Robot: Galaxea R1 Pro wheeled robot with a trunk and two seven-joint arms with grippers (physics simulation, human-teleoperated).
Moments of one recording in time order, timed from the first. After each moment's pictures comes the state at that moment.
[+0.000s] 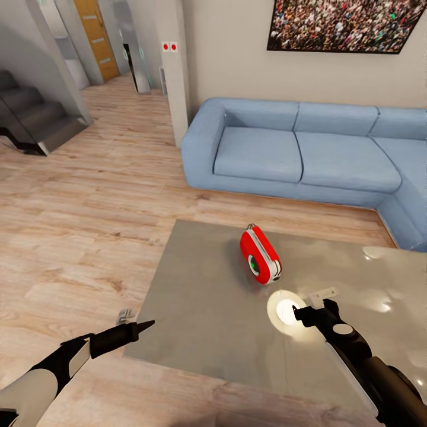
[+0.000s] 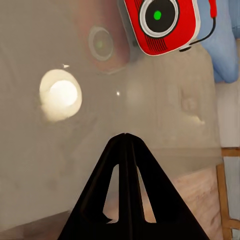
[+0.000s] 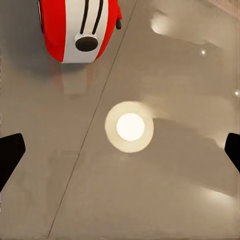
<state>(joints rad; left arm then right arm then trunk) -0.72 0.26 -0.09 -0.26 0.41 0.14 -1.06 -0.37 -0.35 0.30 -1.37 -0.19 0.56 -0.20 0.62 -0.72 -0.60</state>
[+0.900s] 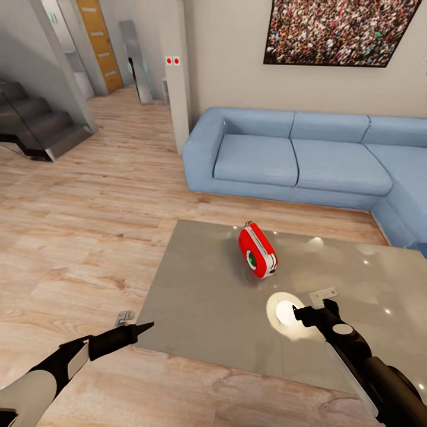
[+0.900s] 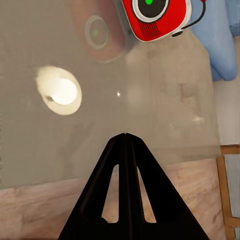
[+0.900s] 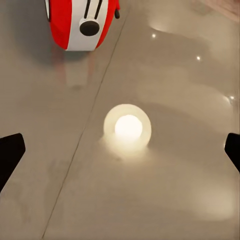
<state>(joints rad) -0.72 0.26 -0.10 -0.24 0.41 0.14 -1.06 -0.37 -0.35 0.30 -1.37 -0.19 0.56 -0.20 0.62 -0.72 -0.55</state>
